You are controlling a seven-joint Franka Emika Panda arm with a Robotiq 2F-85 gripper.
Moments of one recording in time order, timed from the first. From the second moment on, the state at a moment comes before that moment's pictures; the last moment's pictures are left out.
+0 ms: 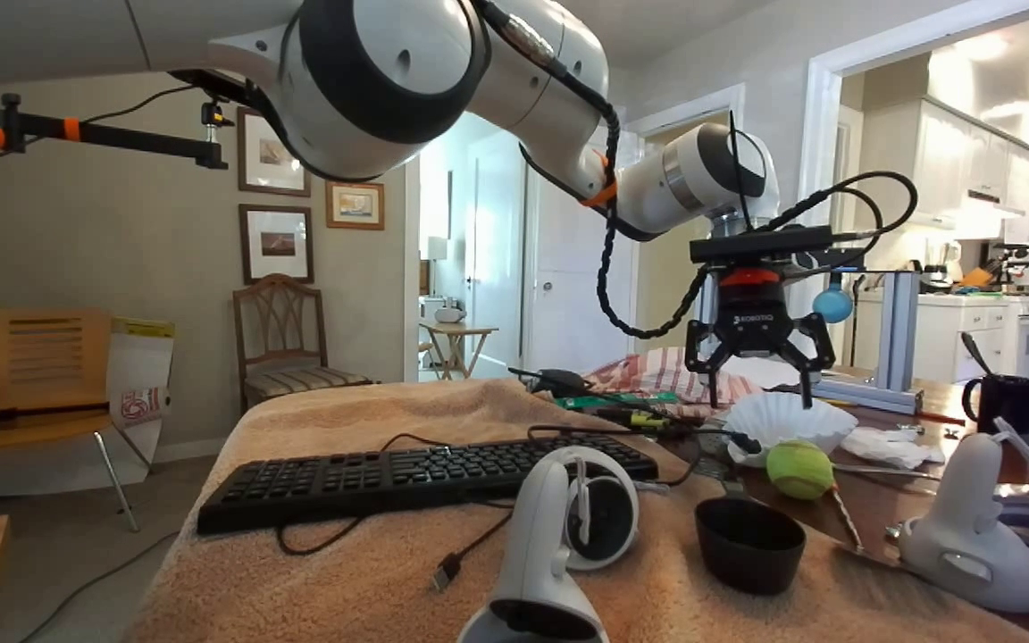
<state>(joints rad) -0.12 1.22 -0.08 -0.55 -0.30 1.50 -0.53</state>
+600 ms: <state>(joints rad) -0.16 1.22 -0.07 -0.55 -0.29 1.51 -0.68</state>
